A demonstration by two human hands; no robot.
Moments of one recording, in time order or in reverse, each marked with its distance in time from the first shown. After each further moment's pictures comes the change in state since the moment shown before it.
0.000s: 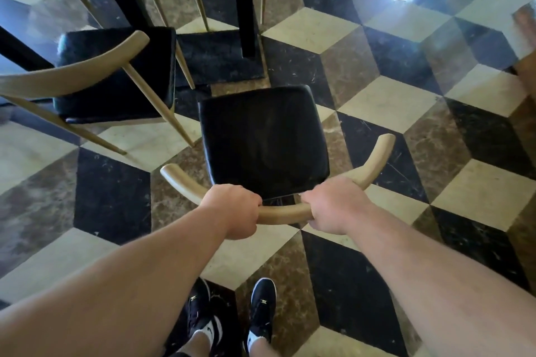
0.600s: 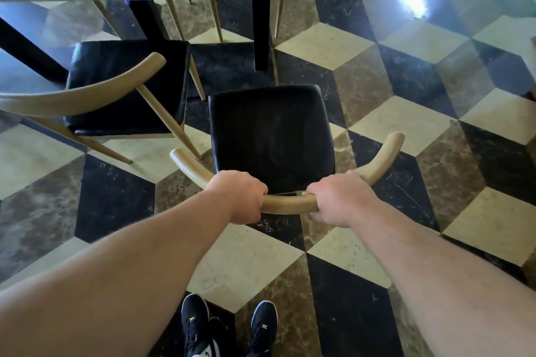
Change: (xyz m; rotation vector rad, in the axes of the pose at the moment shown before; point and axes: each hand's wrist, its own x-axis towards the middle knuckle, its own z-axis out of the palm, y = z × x) left_hand 0.065 -0.058 -0.053 -0.033 0.027 0.031; right_hand 0.089 0.033 -0.035 -0.018 0.034 0.067
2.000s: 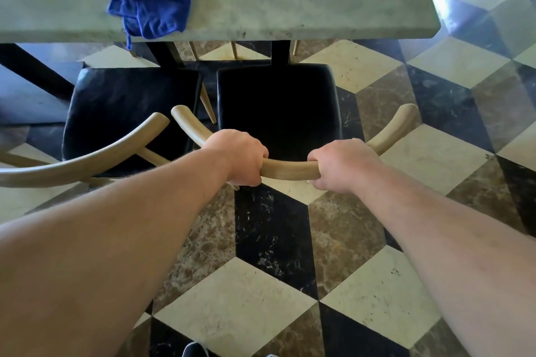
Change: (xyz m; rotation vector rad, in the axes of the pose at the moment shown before) left_hand 0.156 -0.152 -0.126 0.147 0.198 -0.027; right_hand 0.224 0.064 -0.102 -0.020 0.104 0.004
